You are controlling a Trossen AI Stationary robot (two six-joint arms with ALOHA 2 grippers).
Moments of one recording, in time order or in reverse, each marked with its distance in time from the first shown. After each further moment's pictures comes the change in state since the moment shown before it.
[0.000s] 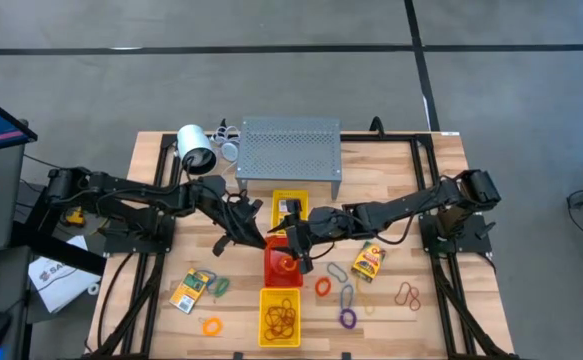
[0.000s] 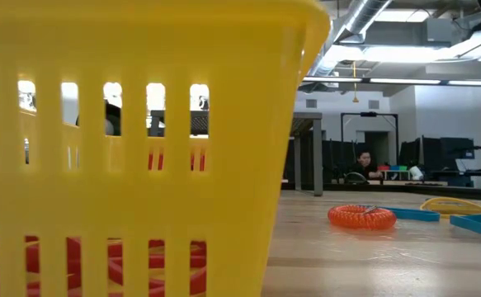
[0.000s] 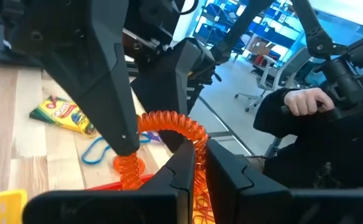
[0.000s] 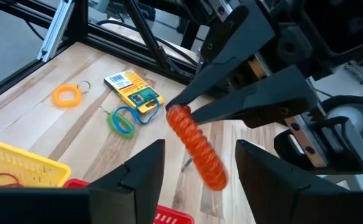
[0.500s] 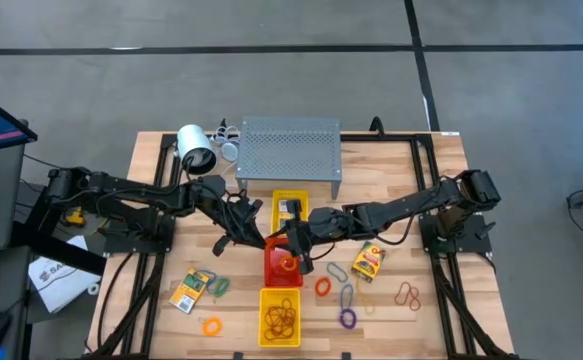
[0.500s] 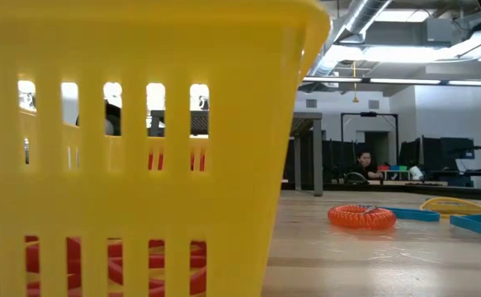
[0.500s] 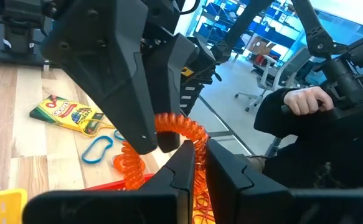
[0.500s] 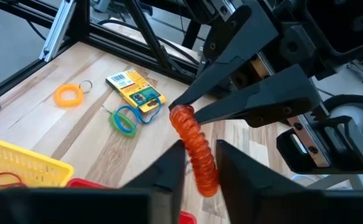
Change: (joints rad) left arm 0.000 0.000 0.000 -0.002 0.000 0.000; right arm 0.000 0.000 0.000 -0.004 -0.001 0.005
